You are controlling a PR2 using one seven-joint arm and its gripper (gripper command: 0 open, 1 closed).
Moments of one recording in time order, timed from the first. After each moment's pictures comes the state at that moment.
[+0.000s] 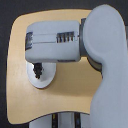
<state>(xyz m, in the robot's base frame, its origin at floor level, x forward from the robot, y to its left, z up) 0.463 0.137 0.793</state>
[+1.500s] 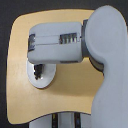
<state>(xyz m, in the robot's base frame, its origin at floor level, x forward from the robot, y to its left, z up) 0.461 0.126 0.784</state>
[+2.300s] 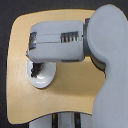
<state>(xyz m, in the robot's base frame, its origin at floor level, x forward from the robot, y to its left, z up) 0.463 0.120 0.791</state>
